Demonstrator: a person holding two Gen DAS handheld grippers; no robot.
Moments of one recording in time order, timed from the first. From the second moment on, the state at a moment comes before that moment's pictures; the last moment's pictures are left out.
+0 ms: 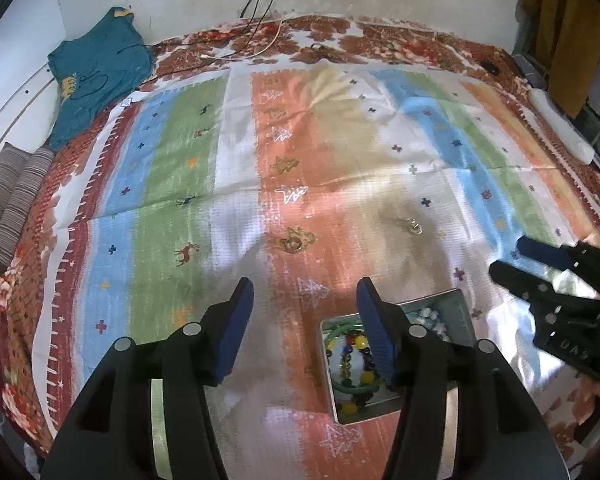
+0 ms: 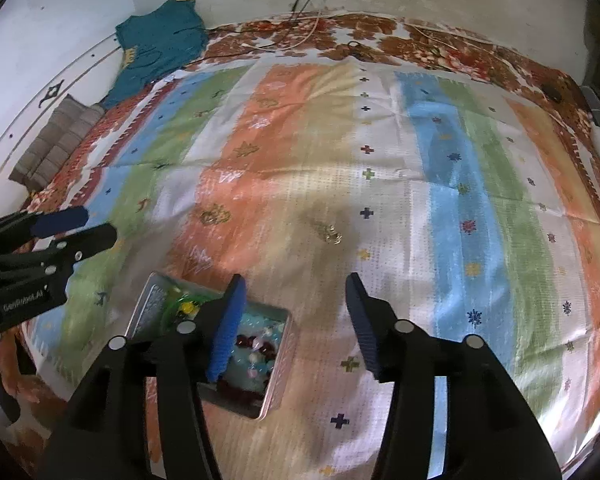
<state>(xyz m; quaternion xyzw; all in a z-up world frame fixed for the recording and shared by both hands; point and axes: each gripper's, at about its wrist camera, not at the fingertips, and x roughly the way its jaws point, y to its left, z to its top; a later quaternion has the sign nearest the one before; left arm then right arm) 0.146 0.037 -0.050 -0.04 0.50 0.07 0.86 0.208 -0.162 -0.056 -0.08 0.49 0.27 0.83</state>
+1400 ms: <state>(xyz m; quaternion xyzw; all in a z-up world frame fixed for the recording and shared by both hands) 0.222 0.060 -0.103 -0.06 0.56 0.08 0.82 0.264 -0.125 -0.097 -0.11 0.51 0.24 0.81</state>
